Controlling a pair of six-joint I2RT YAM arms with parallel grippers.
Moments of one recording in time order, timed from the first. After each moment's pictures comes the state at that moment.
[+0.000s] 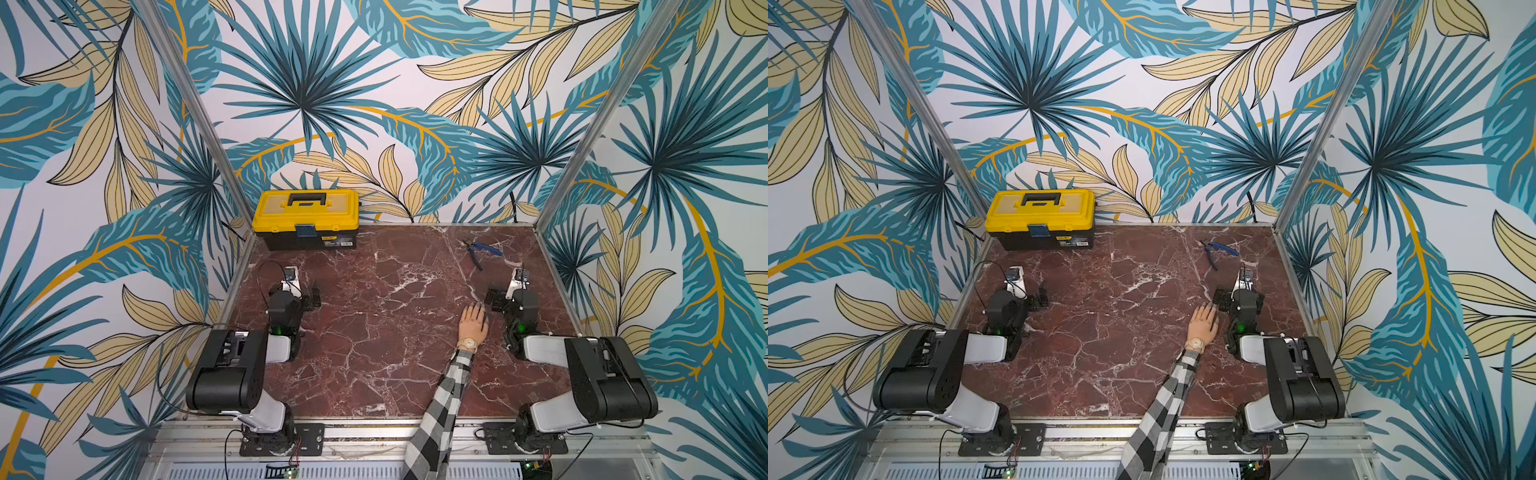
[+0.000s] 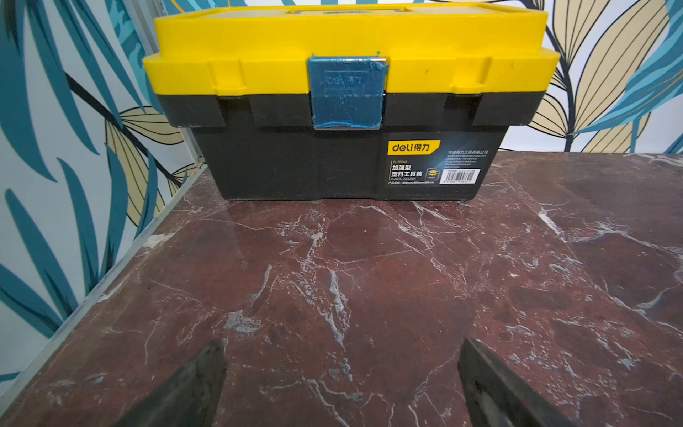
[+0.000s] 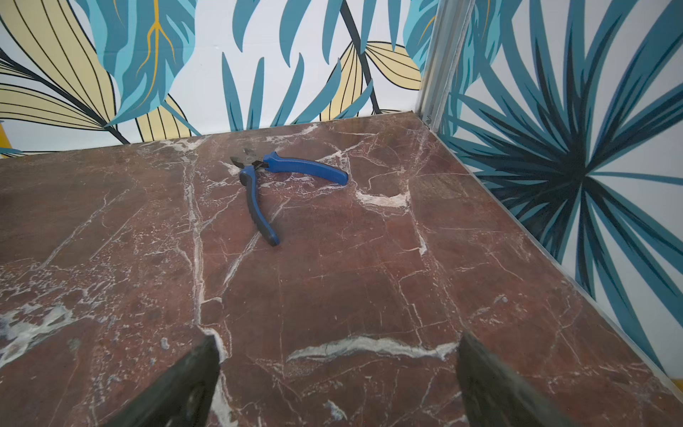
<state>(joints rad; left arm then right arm) 0.02 1.55 0.38 0.93 -0.04 -0.03 0.00 1.50 0.40 0.77 0.28 0.09</state>
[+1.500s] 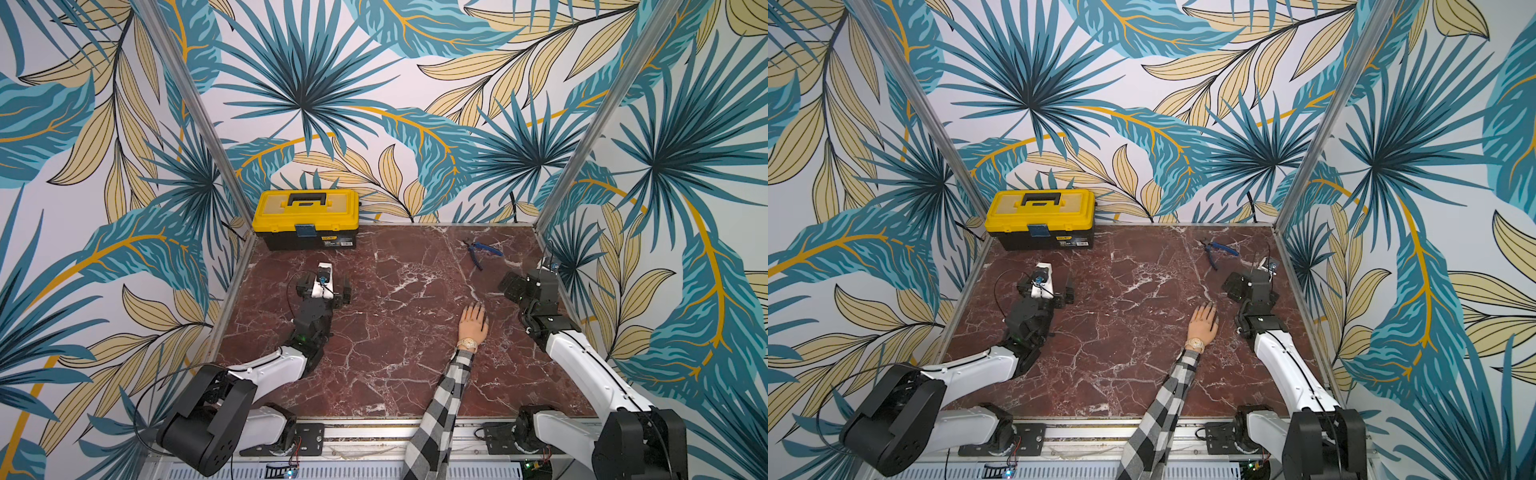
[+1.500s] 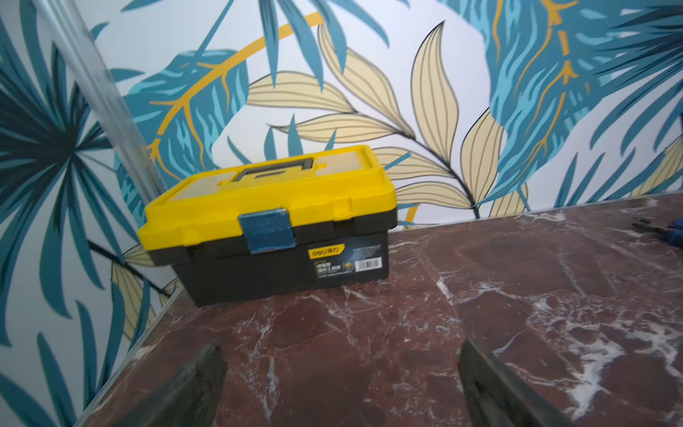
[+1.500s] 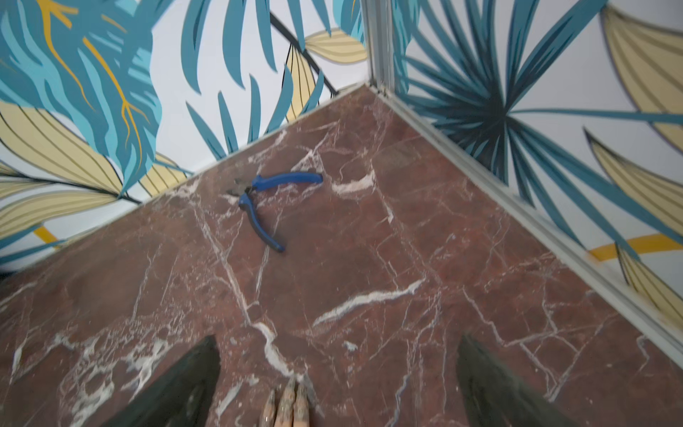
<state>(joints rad) -0.48 1.30 0.43 0.89 -0.43 0.11 0.01 1.12 0.69 -0.14 0.29 0.45</state>
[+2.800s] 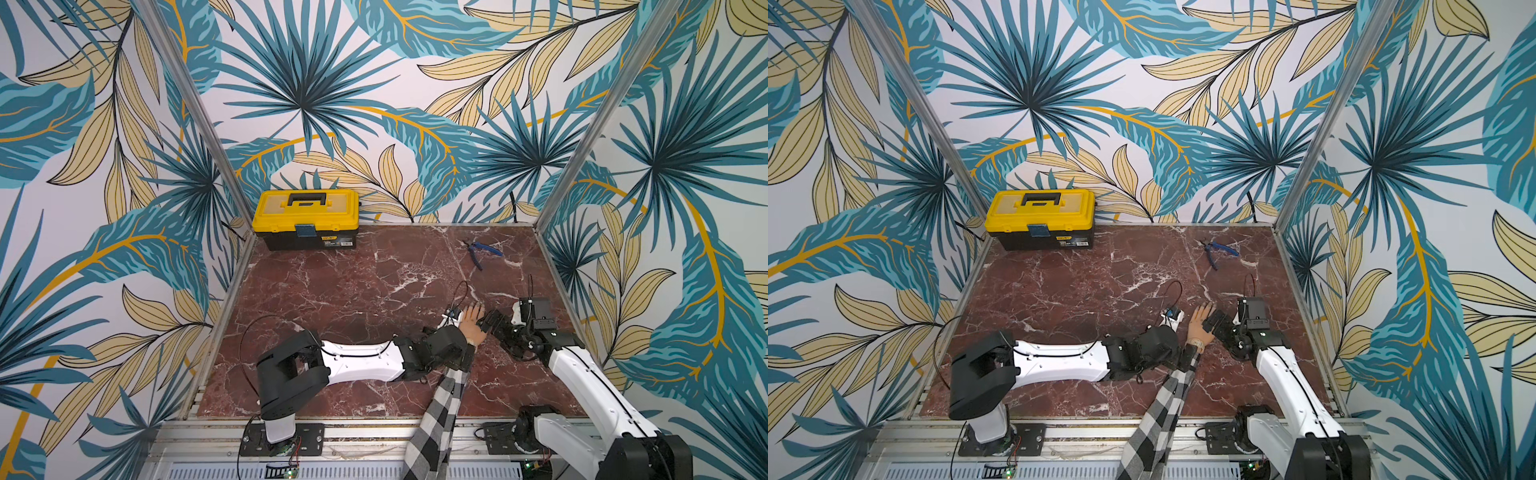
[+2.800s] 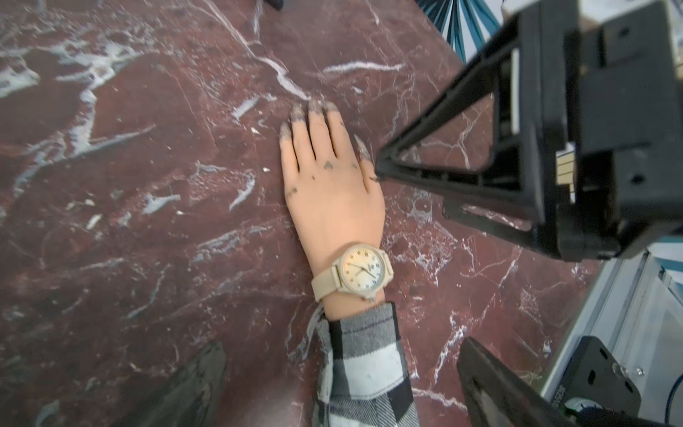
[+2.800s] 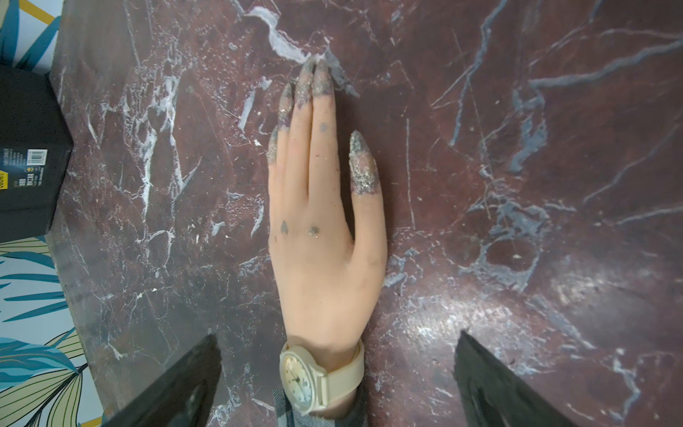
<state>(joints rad) -1.22 1.81 1.16 -0.06 -0.26 -0.66 0.01 1.02 0.59 -0.58 -0.23 0.73</state>
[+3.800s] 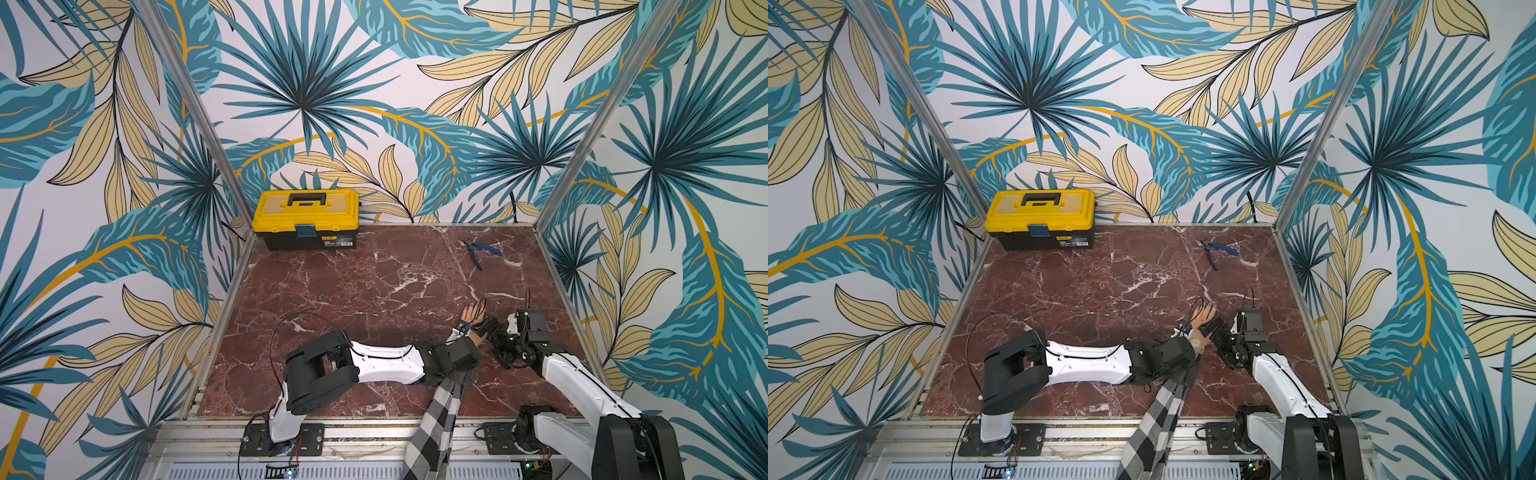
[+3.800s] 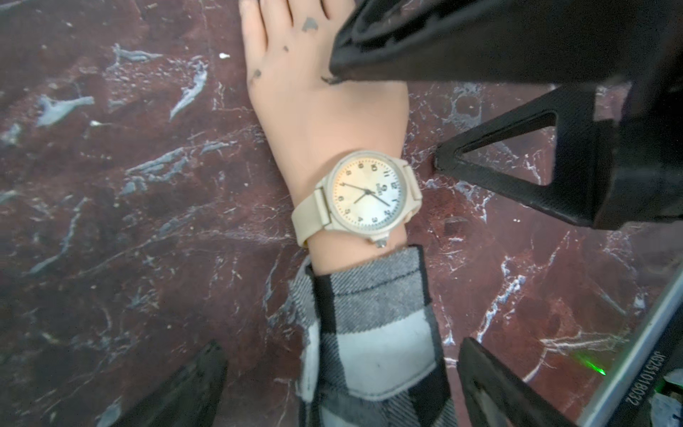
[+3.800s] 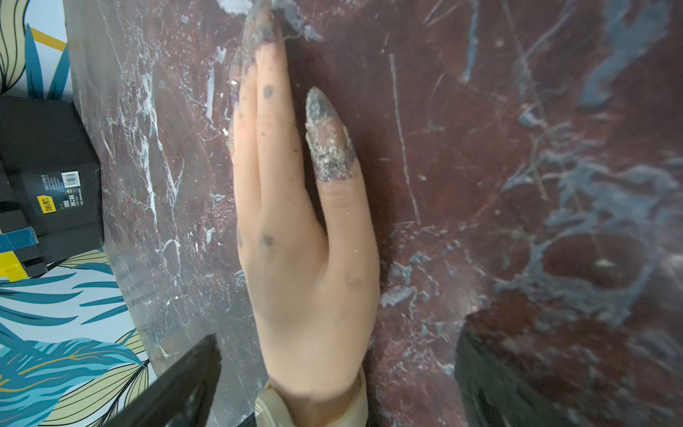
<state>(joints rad) -1.24 1.97 1.26 -0.22 -0.23 -0.67 -0.03 1.07 0.39 -0.27 -0.37 0.87</state>
